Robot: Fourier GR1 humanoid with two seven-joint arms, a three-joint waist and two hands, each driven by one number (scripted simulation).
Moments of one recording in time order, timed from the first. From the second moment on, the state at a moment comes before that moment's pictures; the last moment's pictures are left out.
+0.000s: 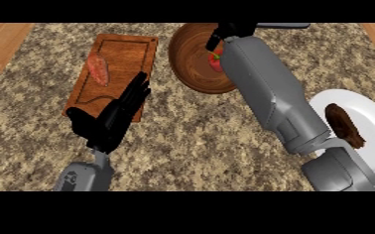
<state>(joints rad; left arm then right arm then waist) -0.16 0.02 -0.12 -1.54 0.14 -0.11 0.17 -1.27 -0.05 0.12 -0.41 0.93 -0.35 0.74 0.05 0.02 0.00</state>
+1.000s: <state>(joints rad) -0.12 0.04 -0.07 -1.56 0.16 -0.10 0.19 -0.84 0.00 0.30 -1.20 0.53 -0.89 0.36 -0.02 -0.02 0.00</state>
